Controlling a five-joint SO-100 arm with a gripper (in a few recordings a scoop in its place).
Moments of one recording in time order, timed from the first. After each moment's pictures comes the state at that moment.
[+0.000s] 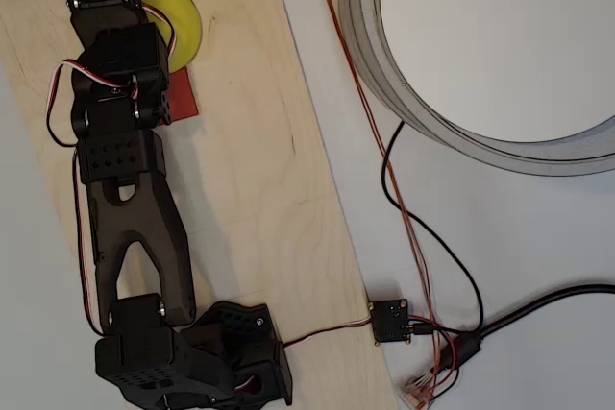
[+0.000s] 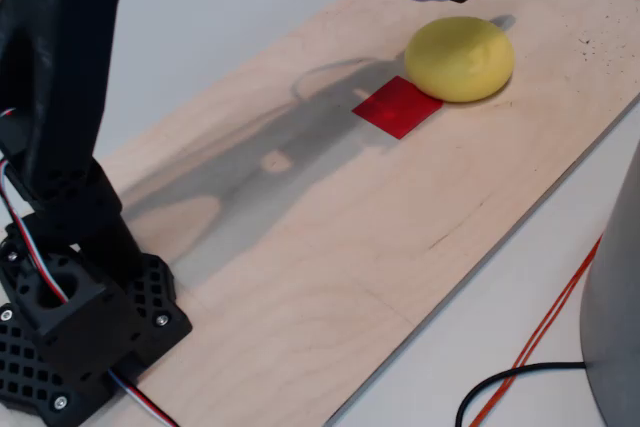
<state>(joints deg) 93.7 51.9 74.4 16.6 6.6</state>
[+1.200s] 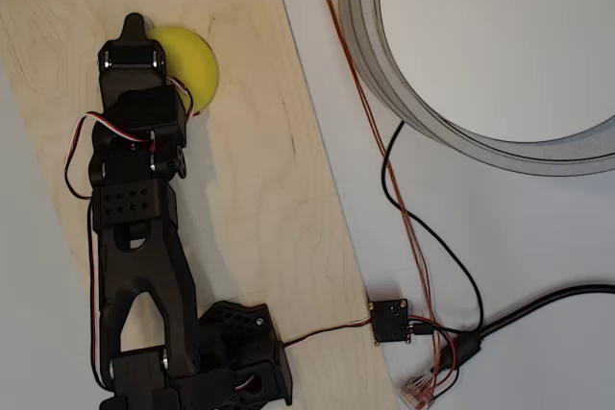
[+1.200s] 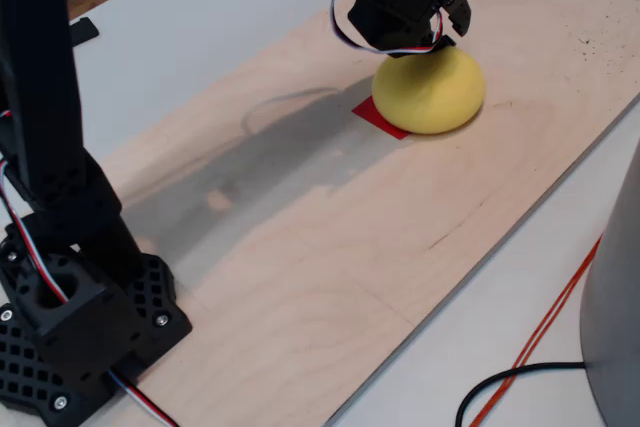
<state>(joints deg) 94.3 68.8 104.9 15.2 15.5</state>
